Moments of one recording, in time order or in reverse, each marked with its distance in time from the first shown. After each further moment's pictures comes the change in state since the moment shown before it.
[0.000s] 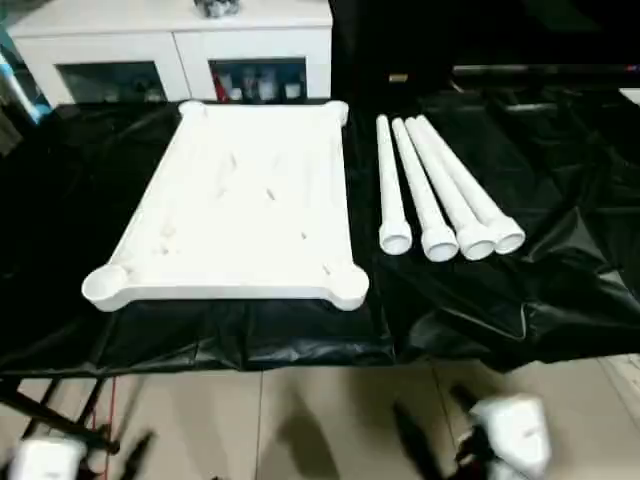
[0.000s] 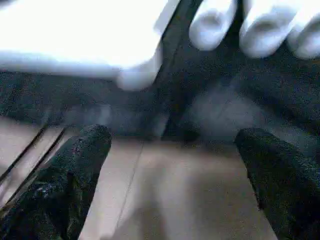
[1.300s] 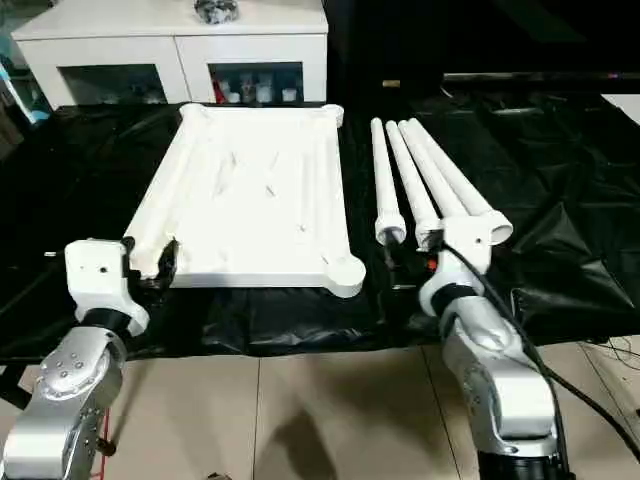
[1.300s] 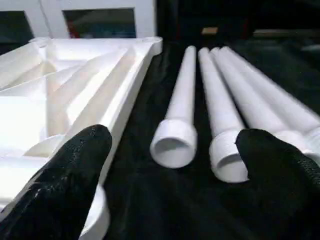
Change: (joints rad) left arm -0.761 -0.032 -0.065 0.264 0.118 0.179 0.159; right arm -0.779 0.102 0.123 0.515 -0.201 0.095 -0.218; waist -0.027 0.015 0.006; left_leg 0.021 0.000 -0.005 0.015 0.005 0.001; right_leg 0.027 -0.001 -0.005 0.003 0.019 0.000
